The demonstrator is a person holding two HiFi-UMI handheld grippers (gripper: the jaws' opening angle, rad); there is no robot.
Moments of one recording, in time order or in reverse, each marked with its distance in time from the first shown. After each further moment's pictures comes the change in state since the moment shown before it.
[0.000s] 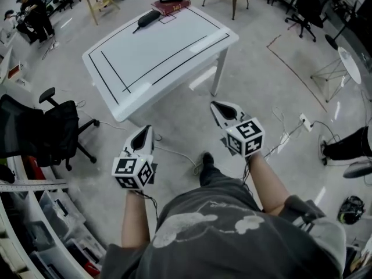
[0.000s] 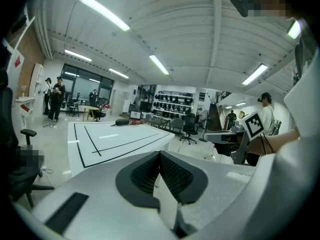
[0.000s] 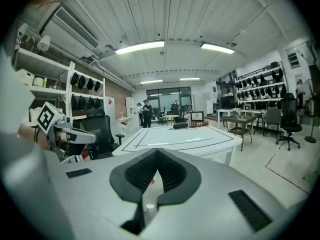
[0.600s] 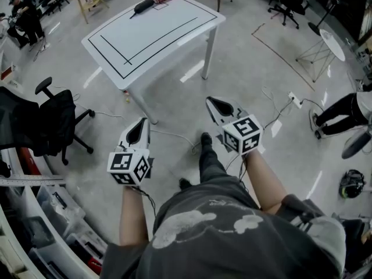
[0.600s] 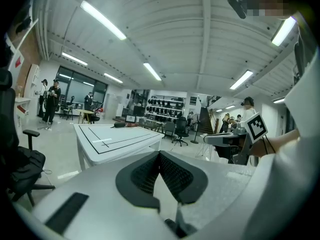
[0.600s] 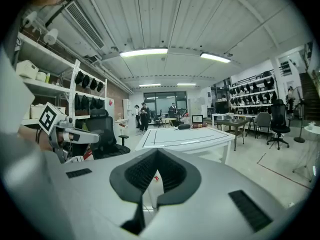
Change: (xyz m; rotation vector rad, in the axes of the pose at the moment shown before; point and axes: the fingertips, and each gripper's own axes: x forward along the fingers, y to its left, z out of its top) left arm -0.147 -0.017 -0.037 0.031 -0.056 -0.087; right arm -0.099 0.145 -0.027 -0.010 -0.041 -0.075
